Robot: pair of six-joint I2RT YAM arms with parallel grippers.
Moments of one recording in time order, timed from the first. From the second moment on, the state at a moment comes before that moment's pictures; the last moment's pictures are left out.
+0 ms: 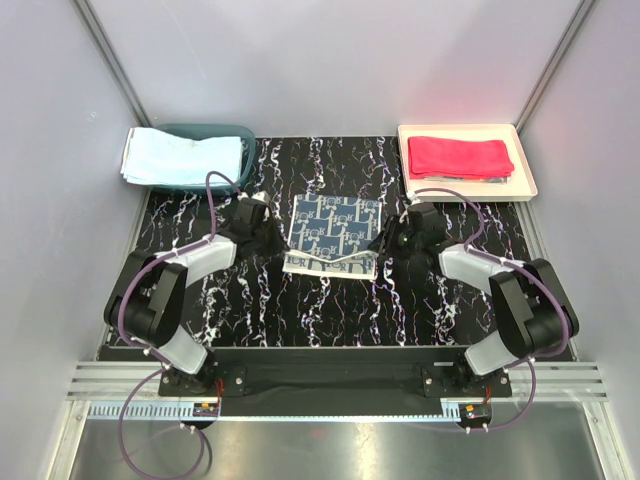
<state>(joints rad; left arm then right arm) -0.37 1.58 0.83 -0.07 0.14 -0.64 0.36 1.53 0.72 0.11 -0.25 0.63</state>
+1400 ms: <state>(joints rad) -0.37 1.58 0.81 -0.07 0.14 -0.63 0.43 1.56 0.70 -0.04 -0.15 0.77</state>
